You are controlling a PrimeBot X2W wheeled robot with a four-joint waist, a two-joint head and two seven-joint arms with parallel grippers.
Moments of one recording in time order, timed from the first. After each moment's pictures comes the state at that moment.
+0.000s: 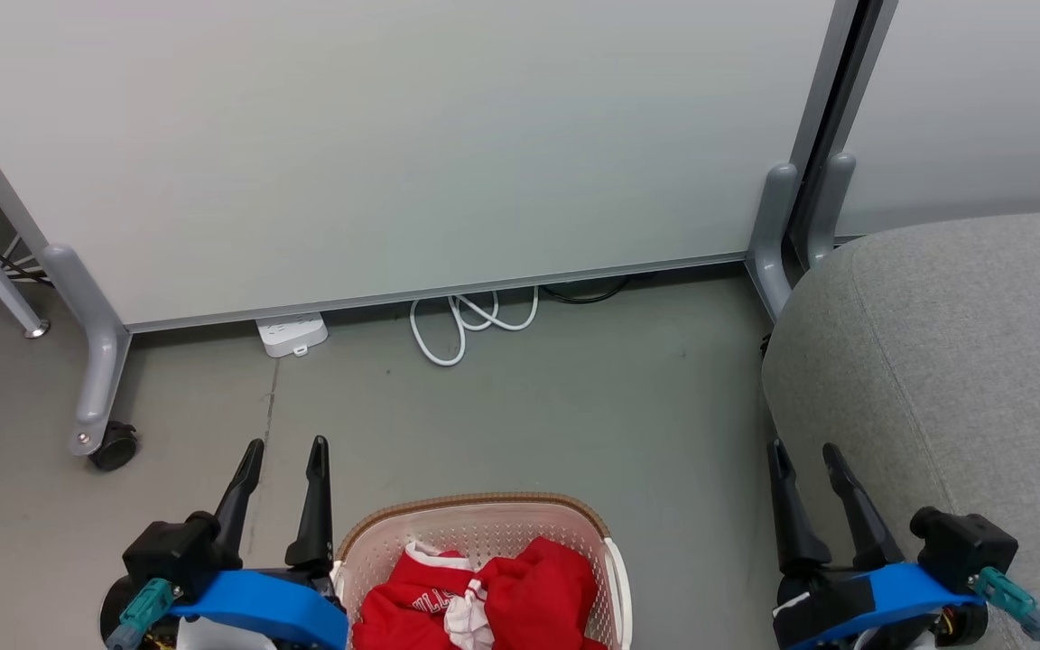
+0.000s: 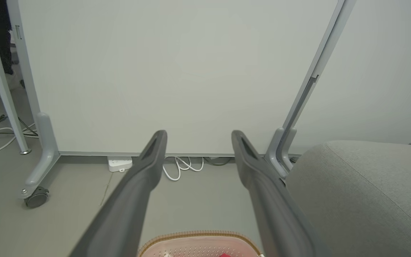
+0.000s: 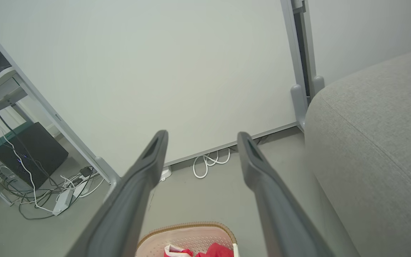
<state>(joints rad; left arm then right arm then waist) -0.14 0.04 -0.11 0.28 -0.30 -0.07 -0.20 -0.07 -0.05 0.09 0.27 0.40 0.13 -0.20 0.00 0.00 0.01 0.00</state>
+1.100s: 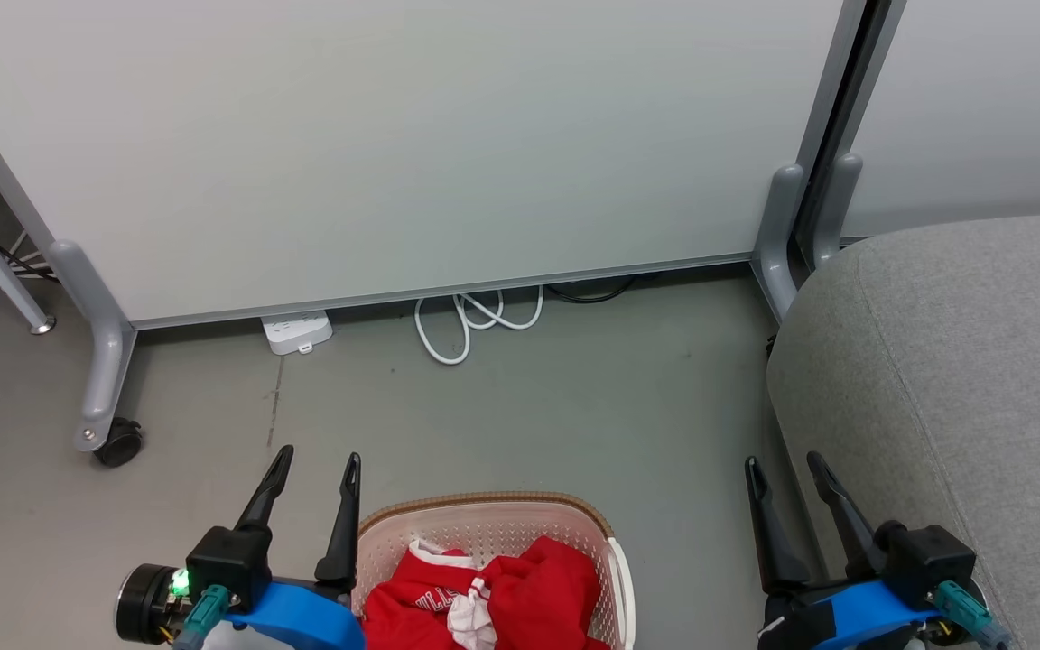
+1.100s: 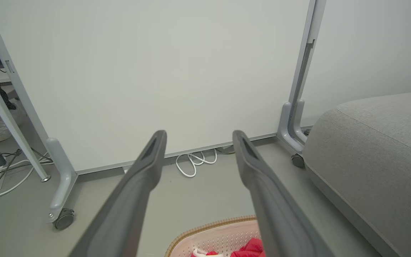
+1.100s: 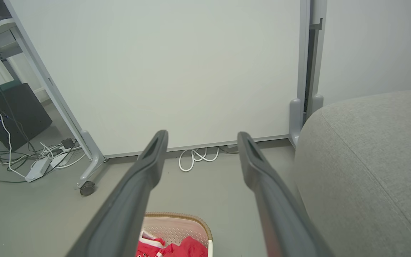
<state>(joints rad) -0.16 0.05 -0.15 0.36 -0.08 -0.06 -0.26 -0.07 -0.05 0.10 0.31 0.18 0.13 -0.26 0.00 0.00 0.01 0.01</state>
